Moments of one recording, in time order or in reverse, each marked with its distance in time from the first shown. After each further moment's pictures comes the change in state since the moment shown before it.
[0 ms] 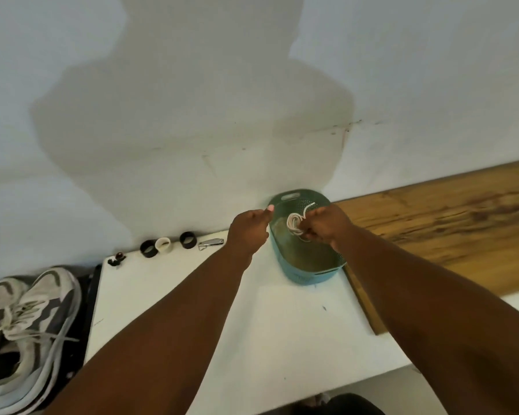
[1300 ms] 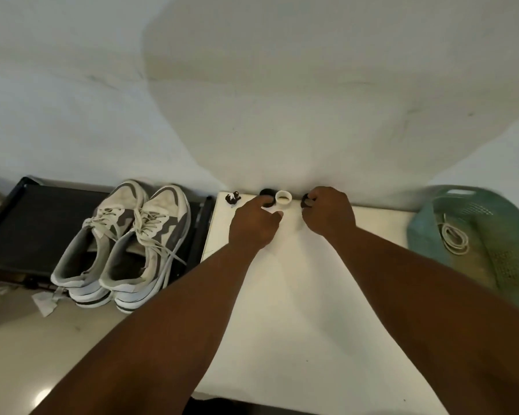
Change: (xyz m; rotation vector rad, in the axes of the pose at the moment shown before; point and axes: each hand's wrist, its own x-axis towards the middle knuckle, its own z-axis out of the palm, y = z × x) left_hand 0.016 -0.150 -0.232 0.429 0.374 0.003; right_hand -0.014 -0.016 0.297 -0.834 -0.023 -0.520
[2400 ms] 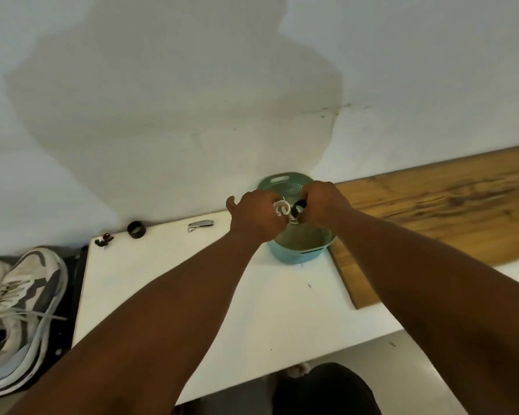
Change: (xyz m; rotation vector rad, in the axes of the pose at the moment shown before) left_hand -0.118 0.256 0.137 0.422 -0.213 0.533; right_hand -0.094 0.197 -0.231 -0.234 -0.031 0.159
